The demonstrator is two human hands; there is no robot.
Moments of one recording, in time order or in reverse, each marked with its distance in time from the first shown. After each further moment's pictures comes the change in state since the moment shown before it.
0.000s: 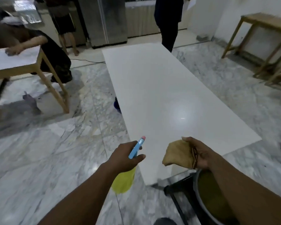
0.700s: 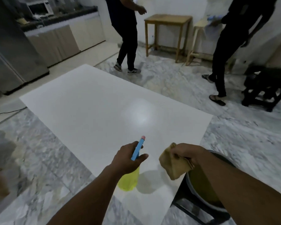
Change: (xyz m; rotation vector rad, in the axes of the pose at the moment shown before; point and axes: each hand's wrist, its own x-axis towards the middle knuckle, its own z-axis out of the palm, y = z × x) left_hand 0.193 0.076 0.006 0.085 -0.278 0.477; right_hand 0.003 -0.055 -0.010 -0.402 0.465 0.071
